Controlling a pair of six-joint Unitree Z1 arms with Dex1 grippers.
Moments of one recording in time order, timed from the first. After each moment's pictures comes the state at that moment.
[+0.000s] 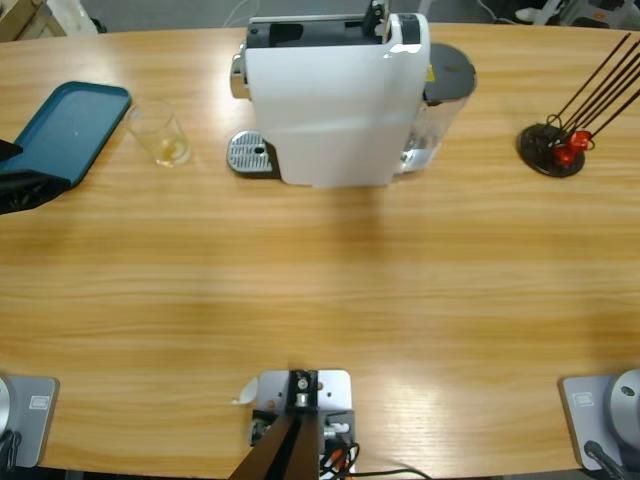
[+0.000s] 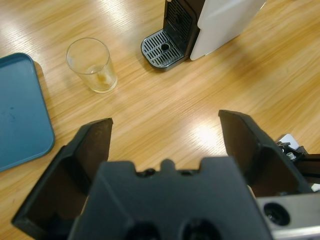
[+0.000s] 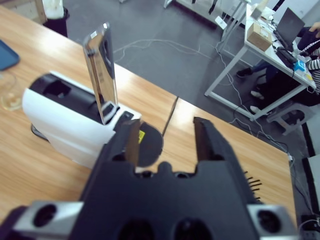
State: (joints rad) arm 0 -0.78 1.03 -0.86 0.55 0.09 -0.20; arm 1 1.13 1.35 -1.32 0.56 -0.82 0.10
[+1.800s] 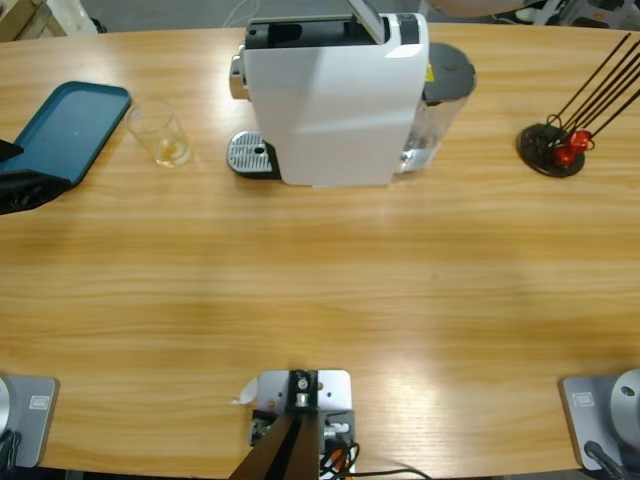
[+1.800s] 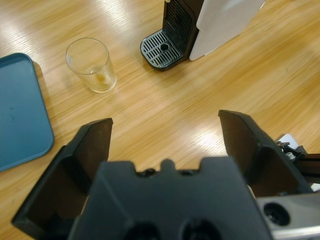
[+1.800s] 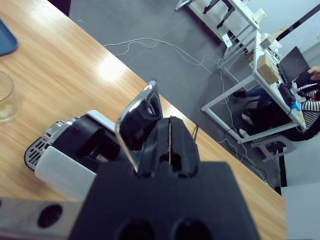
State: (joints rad) arm 0 -0.78 1.03 -0.86 0.55 0.09 -0.20; arm 1 1.10 1.85 -1.60 0.35 -0.78 -0.14
